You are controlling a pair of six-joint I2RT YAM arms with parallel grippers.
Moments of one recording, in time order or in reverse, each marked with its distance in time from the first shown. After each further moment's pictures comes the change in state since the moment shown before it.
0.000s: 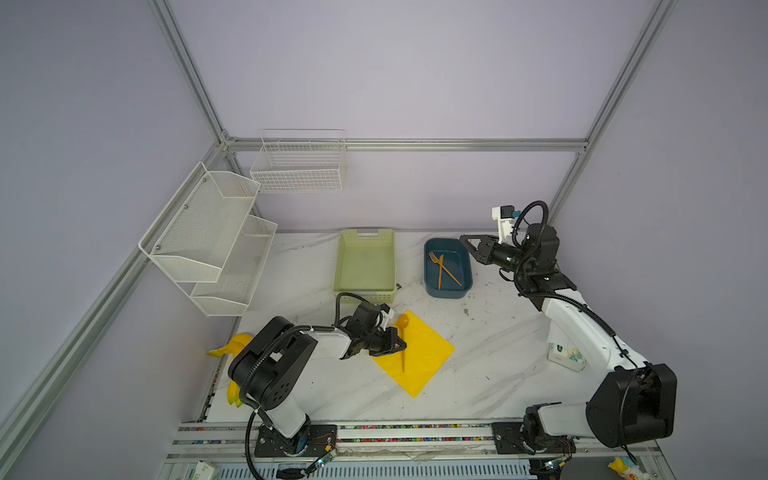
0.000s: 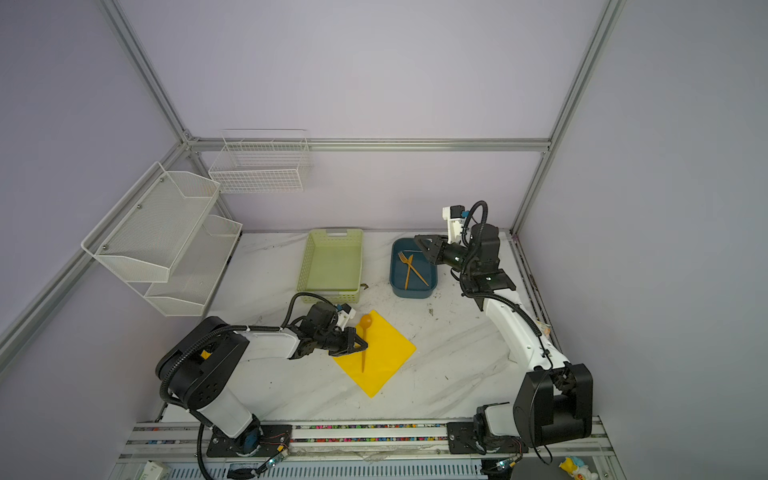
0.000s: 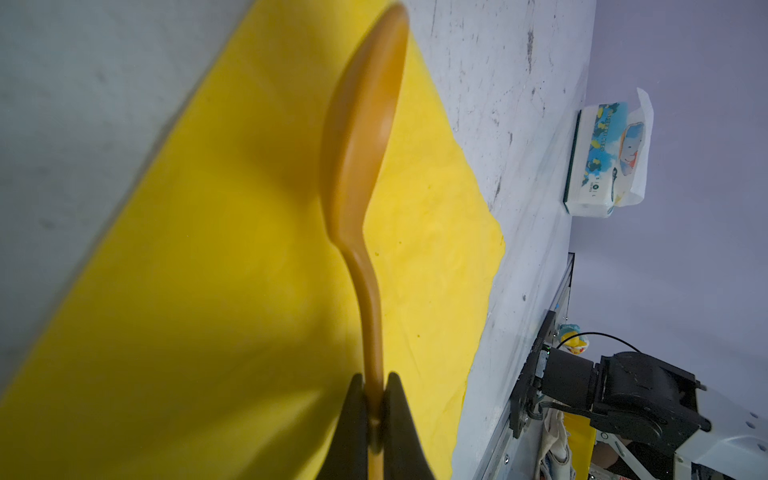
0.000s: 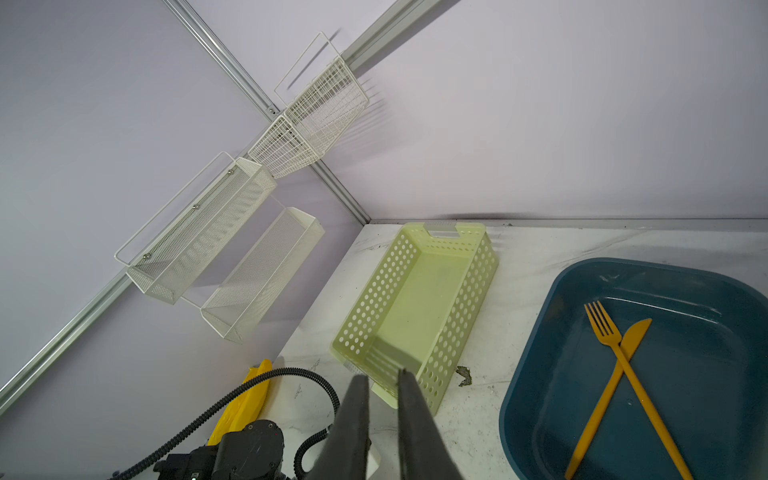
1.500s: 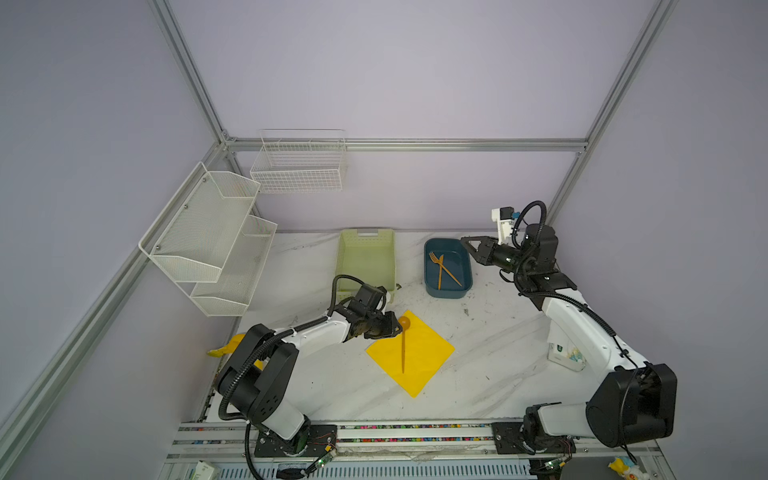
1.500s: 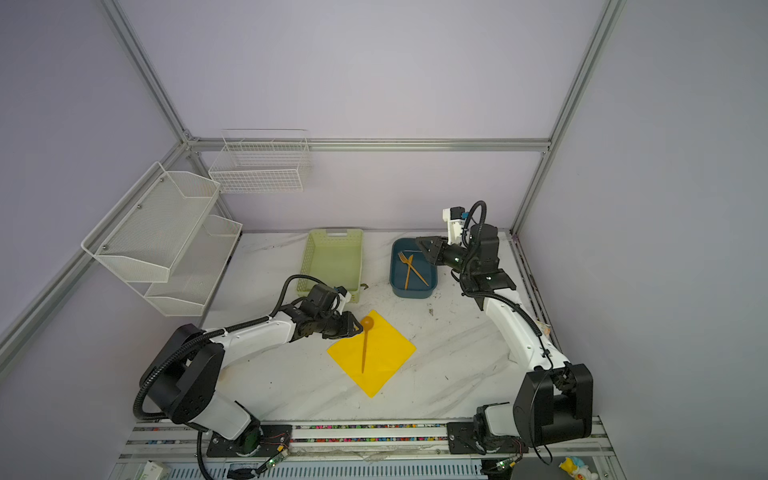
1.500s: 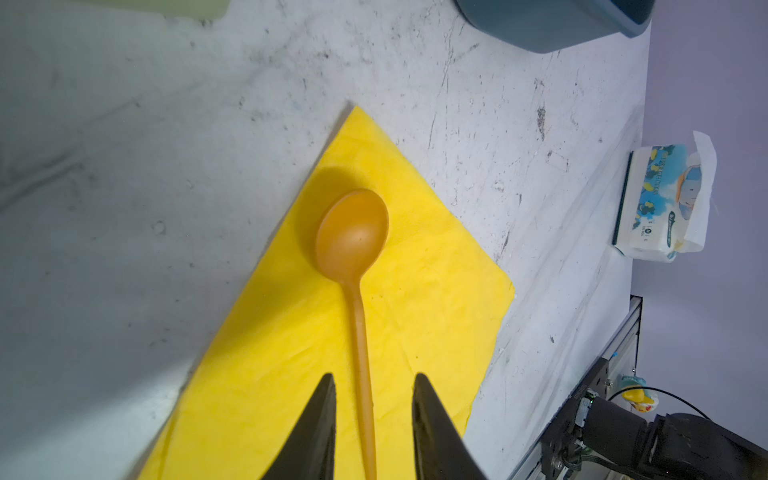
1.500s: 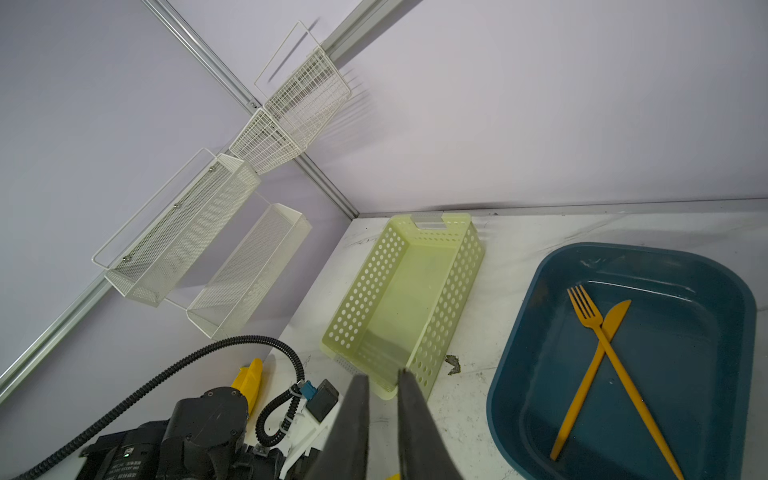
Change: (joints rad) left arm 0.007 -0.097 0.239 -0.434 -0.220 0.110; right arm 0.000 0.000 0.010 -0.056 0.032 -0.020
